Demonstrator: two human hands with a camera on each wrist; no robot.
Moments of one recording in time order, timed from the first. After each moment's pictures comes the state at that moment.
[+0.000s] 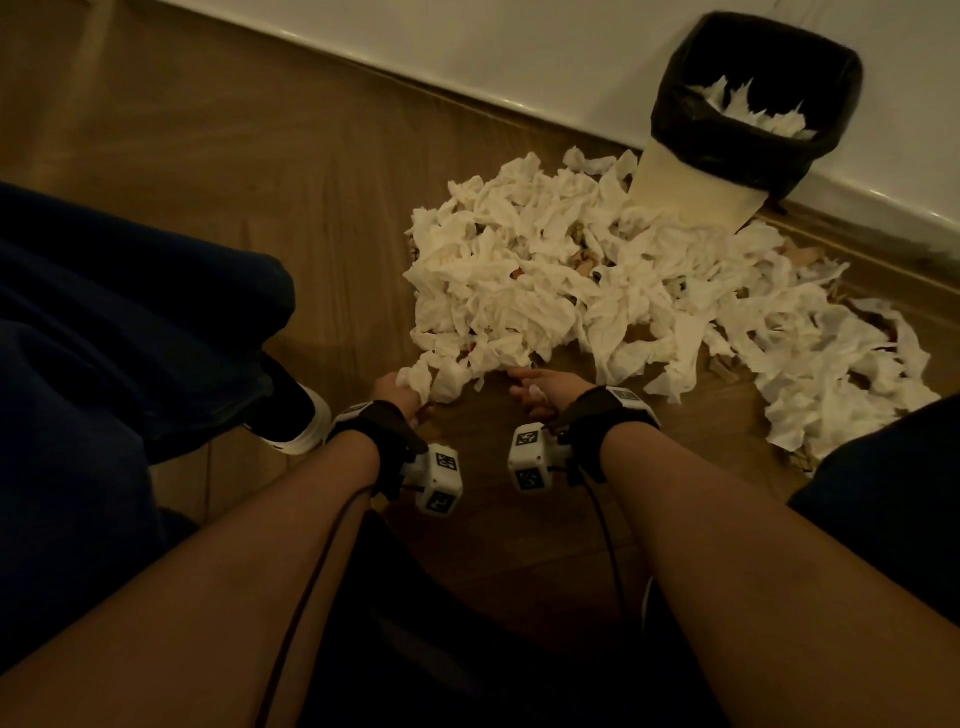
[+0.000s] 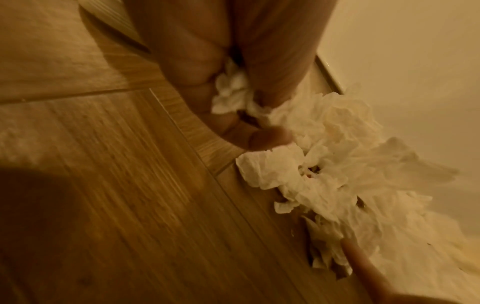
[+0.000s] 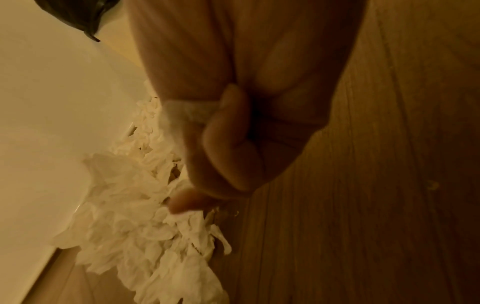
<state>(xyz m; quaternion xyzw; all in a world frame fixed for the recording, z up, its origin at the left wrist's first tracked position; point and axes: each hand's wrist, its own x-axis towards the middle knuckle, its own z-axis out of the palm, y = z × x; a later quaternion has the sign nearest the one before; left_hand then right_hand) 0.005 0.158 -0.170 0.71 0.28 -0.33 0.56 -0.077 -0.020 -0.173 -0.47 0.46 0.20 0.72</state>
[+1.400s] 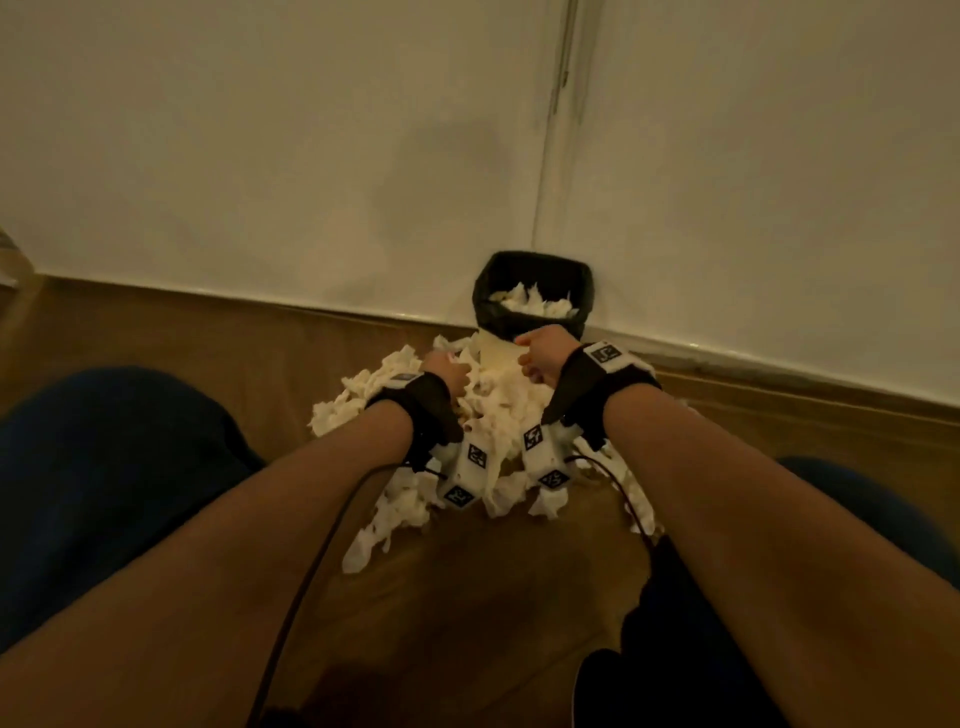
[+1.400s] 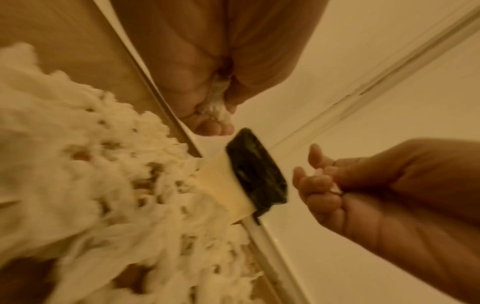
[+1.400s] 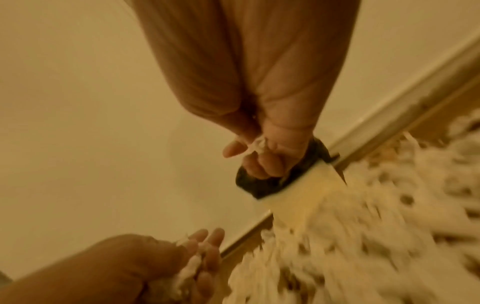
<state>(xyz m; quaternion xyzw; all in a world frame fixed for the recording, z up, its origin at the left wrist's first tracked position) -0.009 -0.038 0.032 0.72 -0.02 -0.38 0.58 -0.073 -0.174 0.027 -0.74 0.38 -0.04 0.55</state>
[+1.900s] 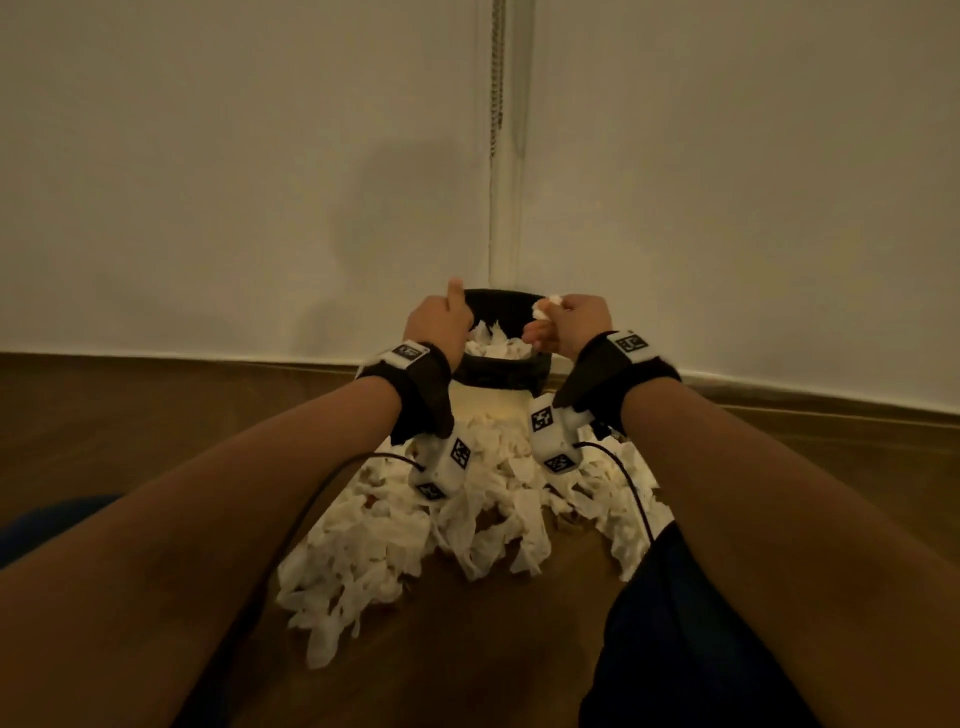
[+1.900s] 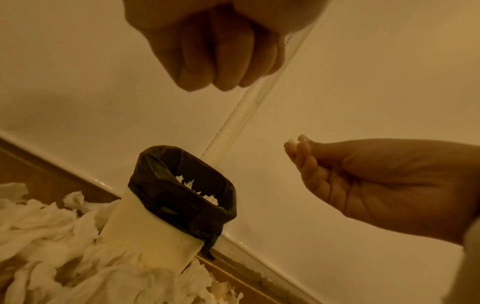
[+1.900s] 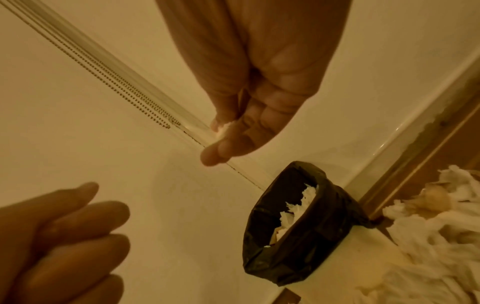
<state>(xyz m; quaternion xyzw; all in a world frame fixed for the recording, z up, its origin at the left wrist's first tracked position) 0.023 -0.129 0.092 0.82 -0.29 -0.12 0.47 -0.081 -0.243 0.086 -0.61 0.39 -0.27 0.64</state>
